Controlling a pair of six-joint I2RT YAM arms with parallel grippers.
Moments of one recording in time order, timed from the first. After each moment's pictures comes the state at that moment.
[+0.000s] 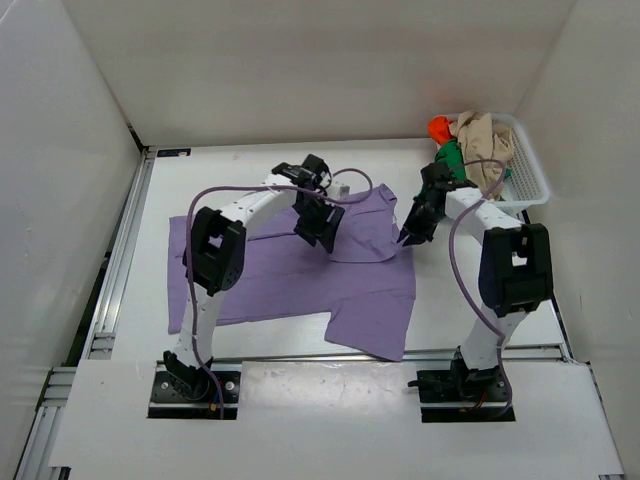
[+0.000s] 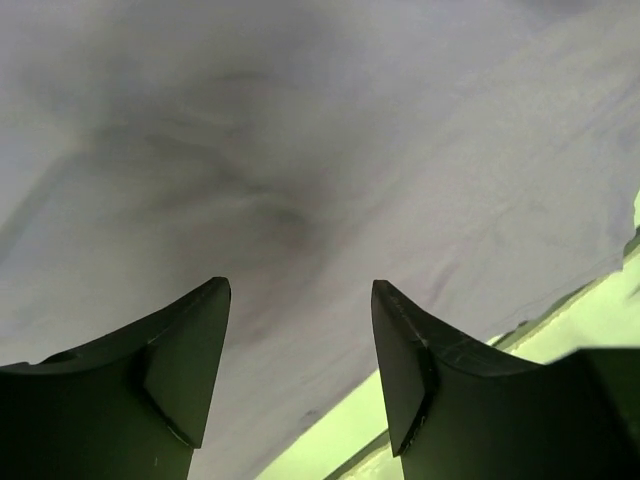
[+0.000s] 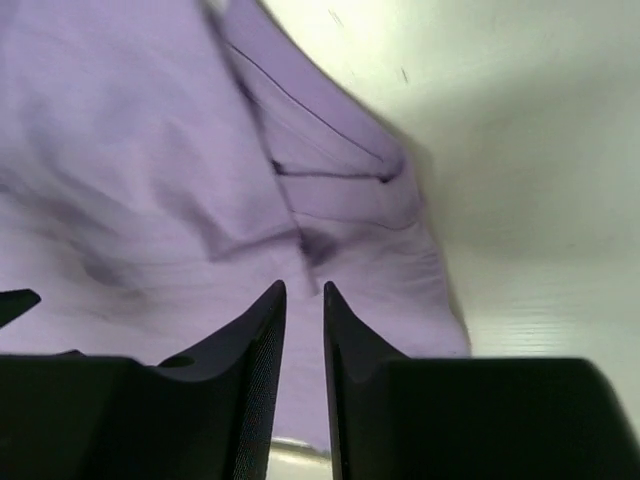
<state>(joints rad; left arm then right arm) -0.59 2.20 1.87 -0.97 0.38 0.00 0.19 1.81 1.27 -0.73 -0.21 0.63</state>
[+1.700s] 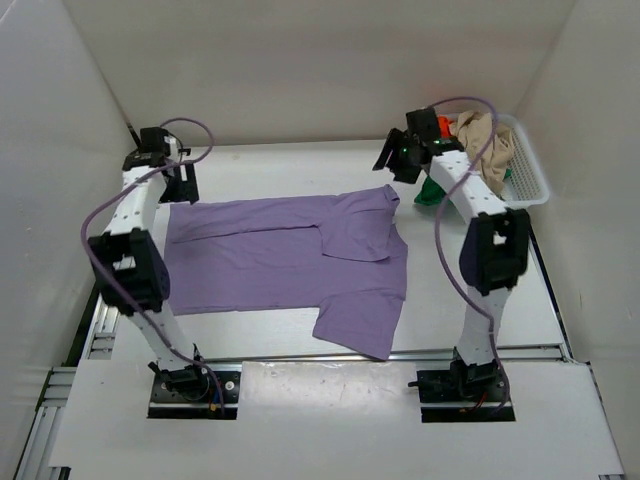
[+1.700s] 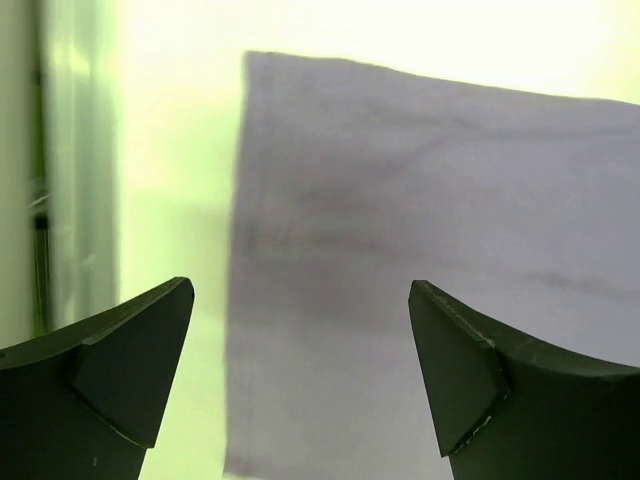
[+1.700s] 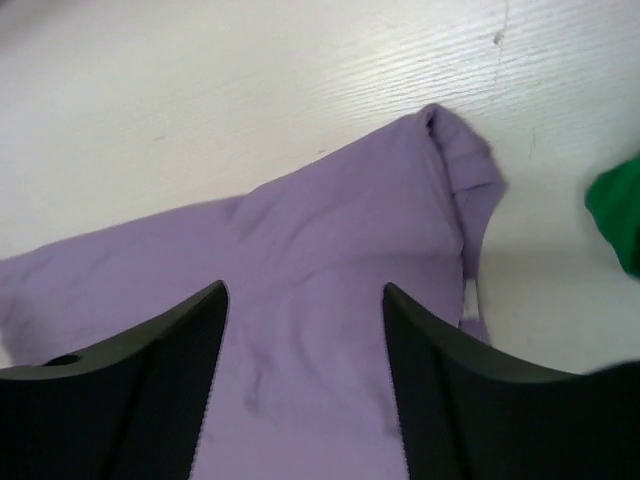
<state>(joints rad) 0.13 1.91 1.65 -0.79 -0.16 0.00 0.26 2.09 1.87 -0.63 -0.09 0.62</state>
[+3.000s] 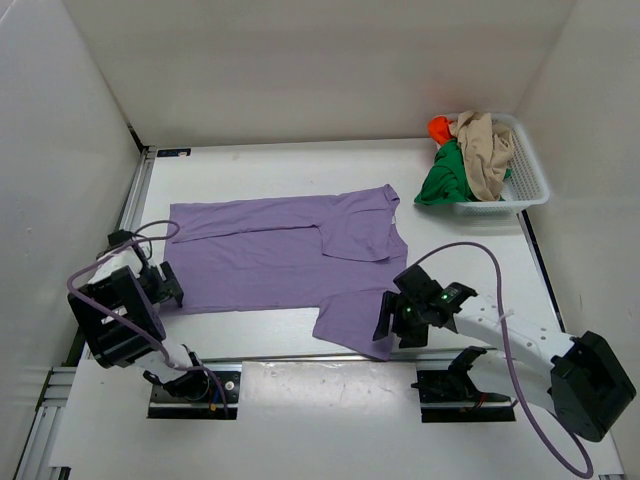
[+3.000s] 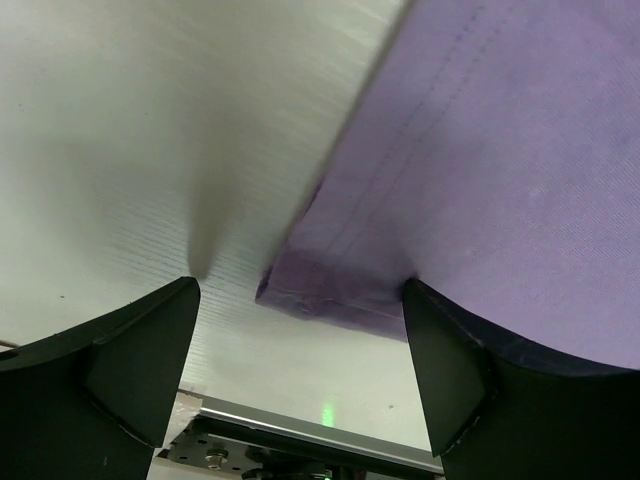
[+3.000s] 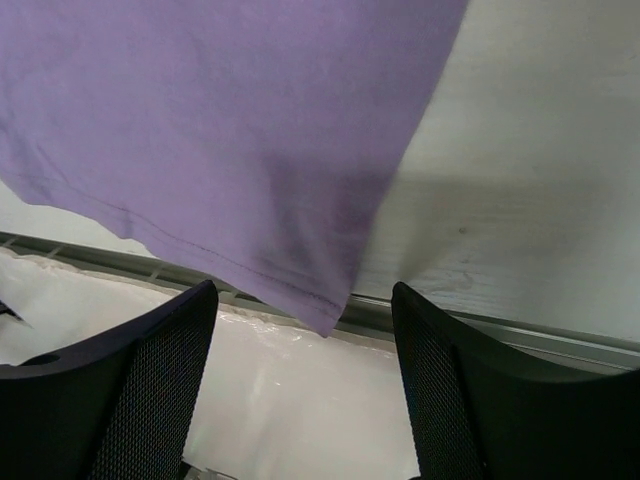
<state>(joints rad) 0.50 1.50 0.80 -0.73 -0.05 0.00 0.73 1.03 0.48 -0.65 -0.18 0.89</state>
